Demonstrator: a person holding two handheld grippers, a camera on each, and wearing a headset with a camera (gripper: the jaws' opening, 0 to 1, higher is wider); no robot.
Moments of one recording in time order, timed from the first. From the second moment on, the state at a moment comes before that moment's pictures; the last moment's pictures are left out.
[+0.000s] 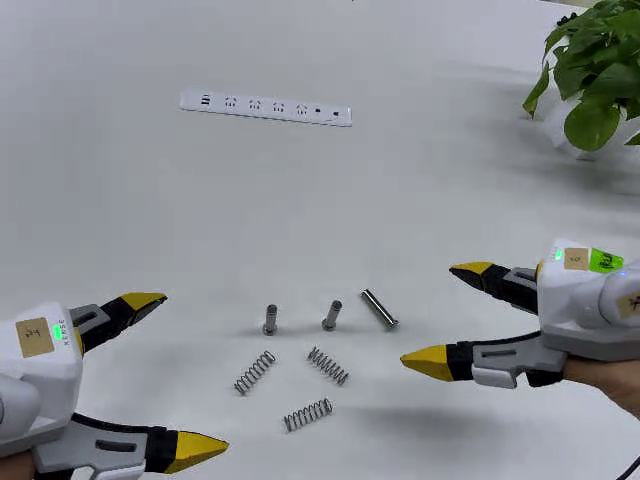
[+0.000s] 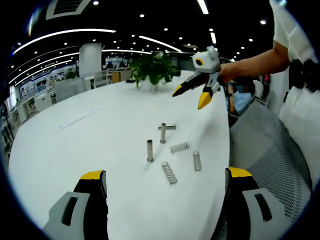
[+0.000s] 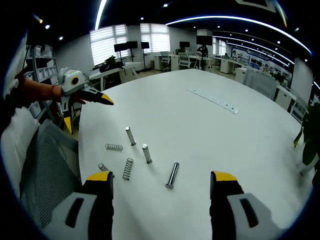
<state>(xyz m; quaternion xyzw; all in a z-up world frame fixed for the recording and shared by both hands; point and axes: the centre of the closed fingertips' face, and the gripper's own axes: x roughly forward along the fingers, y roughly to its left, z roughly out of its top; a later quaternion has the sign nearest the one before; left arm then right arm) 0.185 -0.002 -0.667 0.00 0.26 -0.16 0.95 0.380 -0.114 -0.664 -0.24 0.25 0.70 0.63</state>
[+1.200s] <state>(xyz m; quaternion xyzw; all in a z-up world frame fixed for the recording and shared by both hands) 0.196 0.004 -0.674 -0.03 0.26 -0.15 0.95 0.405 -0.053 -0.741 -0.32 0.40 0.62 0.59</state>
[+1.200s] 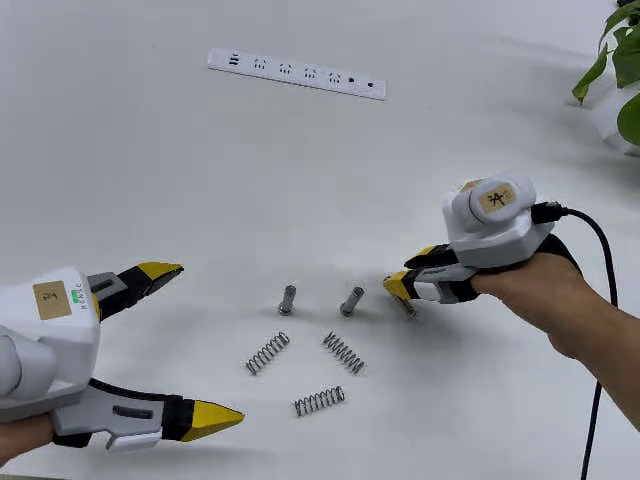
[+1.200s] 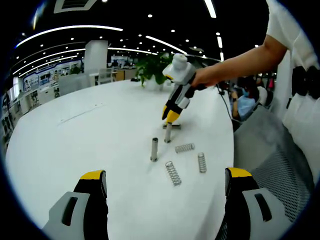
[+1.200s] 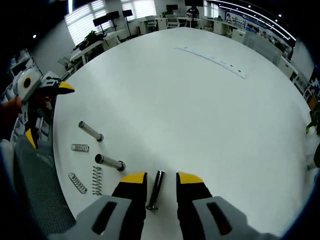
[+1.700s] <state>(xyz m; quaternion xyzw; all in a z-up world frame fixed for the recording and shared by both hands) 0.198 0.003 -0.676 -0.03 0.26 -0.15 0.95 0.394 -0.061 -0.751 -0.34 0.44 0.60 0.58</state>
